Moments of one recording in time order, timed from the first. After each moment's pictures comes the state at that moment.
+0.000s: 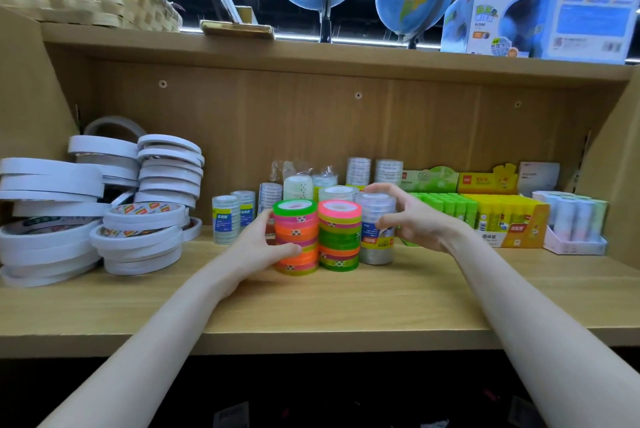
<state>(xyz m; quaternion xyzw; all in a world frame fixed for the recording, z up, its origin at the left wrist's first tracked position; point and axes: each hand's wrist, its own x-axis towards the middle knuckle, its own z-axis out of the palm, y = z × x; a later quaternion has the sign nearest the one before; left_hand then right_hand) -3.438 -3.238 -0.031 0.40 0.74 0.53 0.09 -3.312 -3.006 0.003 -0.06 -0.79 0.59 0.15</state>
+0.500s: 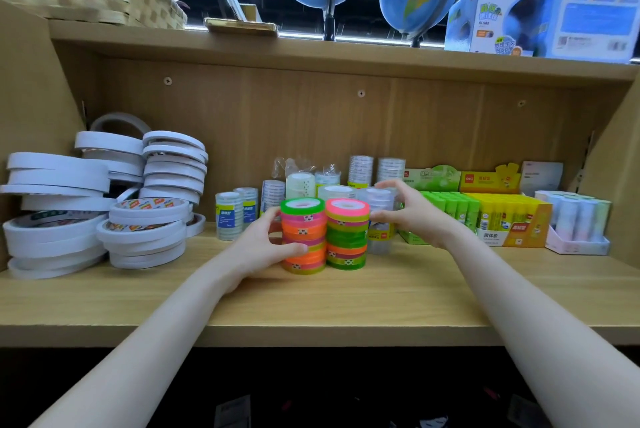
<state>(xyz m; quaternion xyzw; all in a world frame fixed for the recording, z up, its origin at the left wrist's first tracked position) -3.437 -3.241 -0.033 0.42 0.73 0.52 0.11 -3.317 -3.006 -0.001 -0.13 -0.86 0.41 0.27</state>
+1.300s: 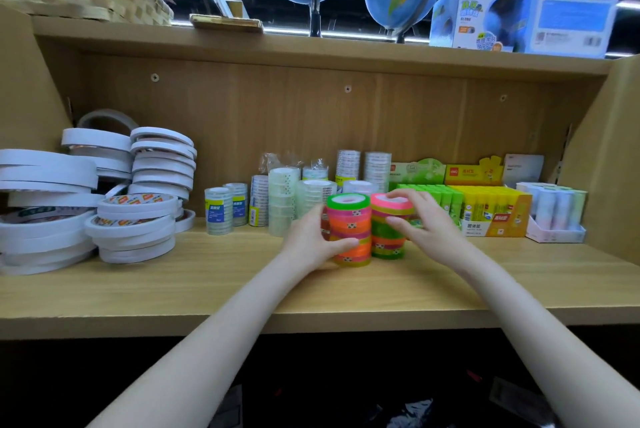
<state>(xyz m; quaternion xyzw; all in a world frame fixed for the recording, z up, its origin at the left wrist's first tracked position) -3.388 -3.176 -0.037 0.46 0.76 0.45 -0.03 -3.258 -3.024 -0.023 -0.12 -0.91 0.19 0.36</state>
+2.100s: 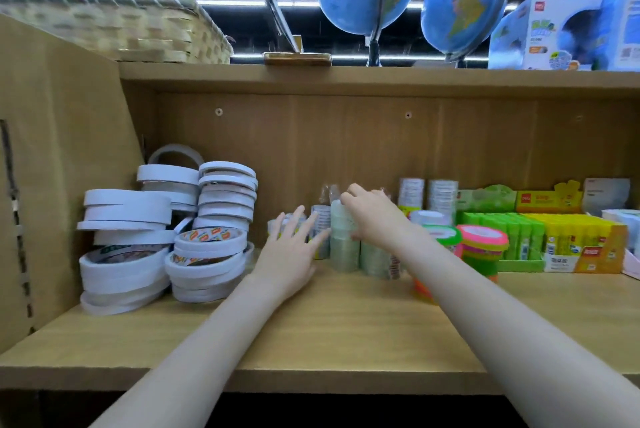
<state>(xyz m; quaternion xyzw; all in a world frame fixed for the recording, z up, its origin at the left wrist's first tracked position) -3.500 -3.247 -0.033 0.45 0.83 -0.02 -0.33 -3.418 -3.111 0.030 -0.11 -0.95 -0.21 0.22</state>
